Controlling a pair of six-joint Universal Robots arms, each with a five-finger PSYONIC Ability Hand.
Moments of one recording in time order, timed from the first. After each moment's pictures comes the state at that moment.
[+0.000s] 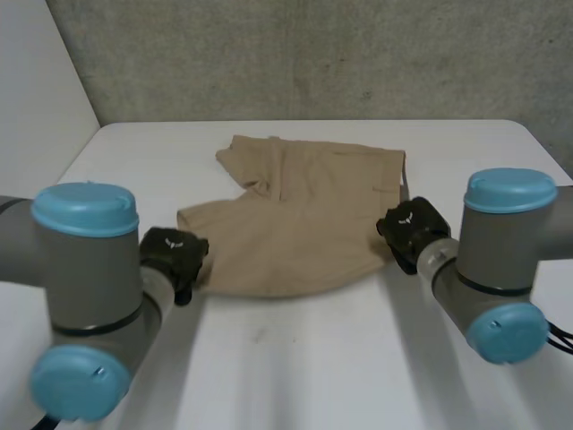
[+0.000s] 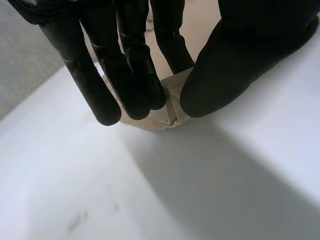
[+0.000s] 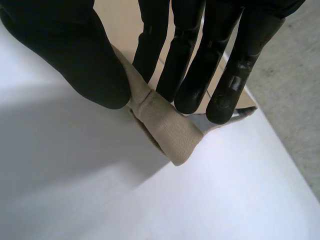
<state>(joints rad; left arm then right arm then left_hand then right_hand) 4.16 -1.97 -1.60 3.07 -1.80 3.49 2.01 -0.99 1.44 -0.05 1.56 2.45 1.12 1.20 1.20 1.20 0.99 0.99 1.18 1.18 1.20 0.99</state>
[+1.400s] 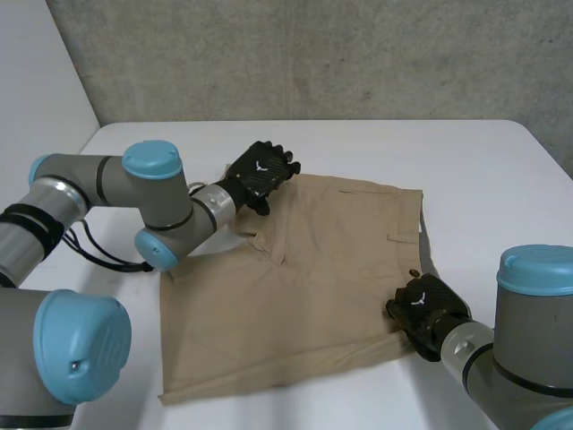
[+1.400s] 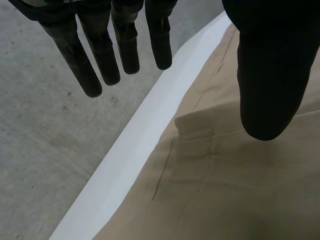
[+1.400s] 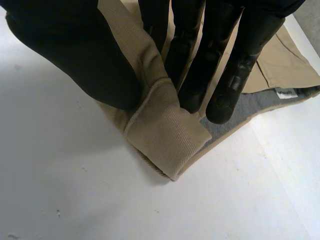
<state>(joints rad) 4.28 -2.81 -0.40 3.12 -1.07 3.72 1.99 -1.19 1.89 -0.10 1.51 2.39 0.42 0.42 0.42 0.42 0.25 0.99 1.18 1.20 1.20 1.01</state>
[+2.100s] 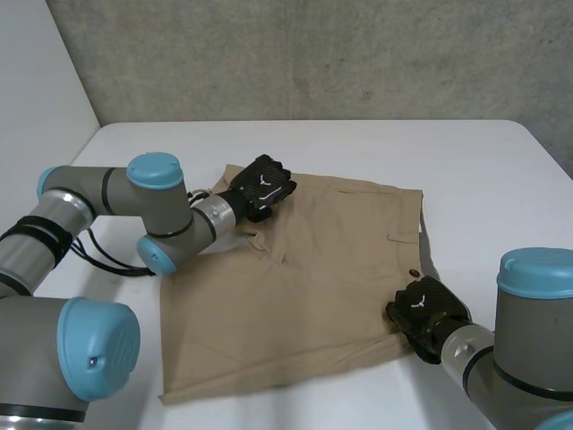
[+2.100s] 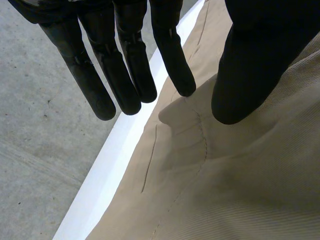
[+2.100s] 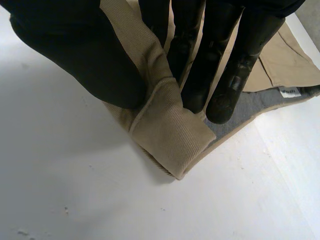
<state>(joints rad) 4.29 -2.92 -0.29 3.09 -0.99 3.85 1.99 -1.19 1.90 -0.10 1.50 2.39 0.84 0.84 0.84 0.85 0.68 0.99 1.18 1.20 1.20 1.02</state>
